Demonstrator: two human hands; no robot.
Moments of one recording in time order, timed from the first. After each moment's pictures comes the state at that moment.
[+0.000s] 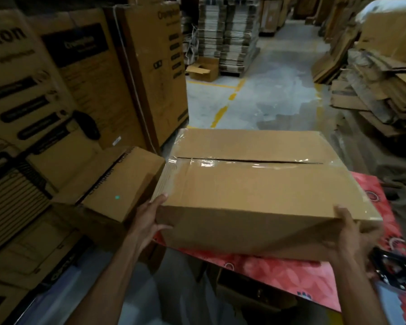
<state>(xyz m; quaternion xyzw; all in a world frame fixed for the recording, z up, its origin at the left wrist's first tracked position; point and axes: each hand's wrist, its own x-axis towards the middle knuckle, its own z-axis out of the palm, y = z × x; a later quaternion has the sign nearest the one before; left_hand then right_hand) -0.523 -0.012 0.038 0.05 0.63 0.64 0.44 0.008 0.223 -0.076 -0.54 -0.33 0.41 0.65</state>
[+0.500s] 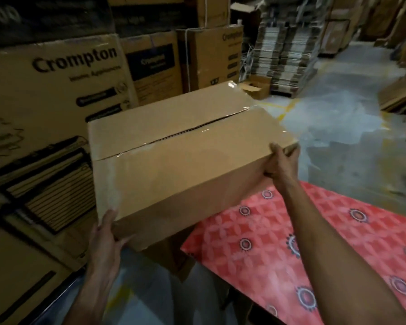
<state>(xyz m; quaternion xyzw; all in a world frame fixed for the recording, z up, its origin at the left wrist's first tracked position) -0.631 -0.149 0.061 -0.07 0.58 0.80 0.14 -0.481 0.256 0.095 -0.36 -0.50 0.62 0.49</state>
